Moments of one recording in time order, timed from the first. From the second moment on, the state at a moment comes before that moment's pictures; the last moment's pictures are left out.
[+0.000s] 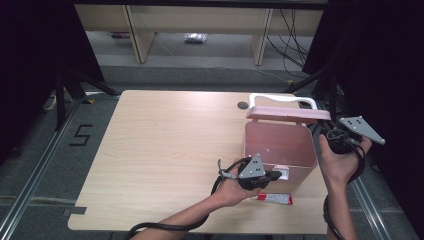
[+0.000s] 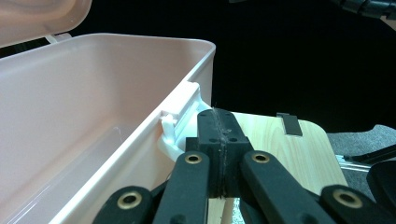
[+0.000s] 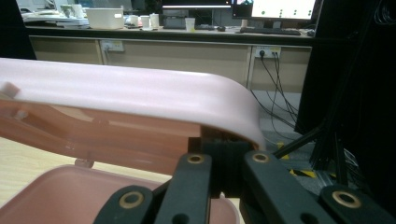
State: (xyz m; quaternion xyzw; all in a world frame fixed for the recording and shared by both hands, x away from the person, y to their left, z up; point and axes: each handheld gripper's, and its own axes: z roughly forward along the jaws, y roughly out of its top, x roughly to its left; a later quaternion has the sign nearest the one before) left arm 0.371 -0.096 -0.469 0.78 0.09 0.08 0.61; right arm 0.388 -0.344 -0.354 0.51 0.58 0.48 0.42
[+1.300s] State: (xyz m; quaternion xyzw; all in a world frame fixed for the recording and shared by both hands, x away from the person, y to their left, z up) left arm 0.371 -0.096 -0.468 0.79 0.09 0.08 0.61; right arm 0.407 -0.346 -0.347 0.51 0.58 0.47 0.43
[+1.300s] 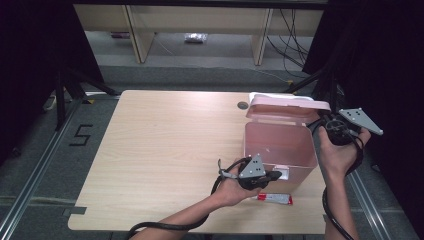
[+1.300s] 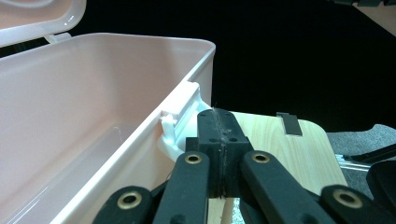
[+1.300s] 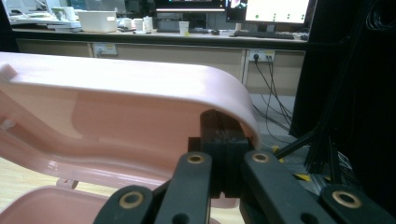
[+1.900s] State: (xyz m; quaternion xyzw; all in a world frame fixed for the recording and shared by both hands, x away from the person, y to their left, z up) left arm 0.371 -0.096 -0.468 0.79 0.09 0.08 0.61; right arm 0.412 -0.346 -0.346 0.51 0.57 0.47 0.43
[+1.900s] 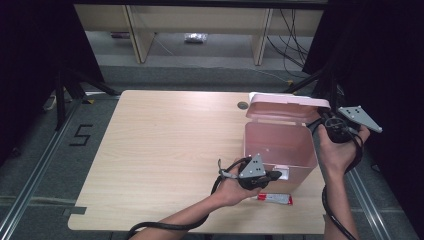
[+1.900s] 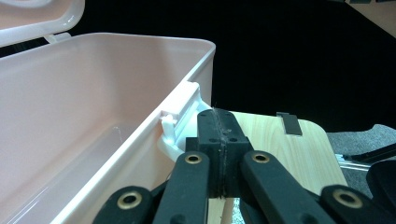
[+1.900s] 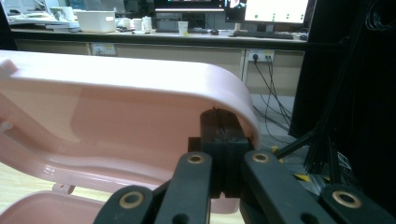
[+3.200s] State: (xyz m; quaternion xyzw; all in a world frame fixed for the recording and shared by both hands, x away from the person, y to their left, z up) left arm 0.372 -0.097 -0.468 0.79 0.09 0.08 0.61; right arm 0.436 -0.346 -0.340 0.52 0.57 0.47 0.43
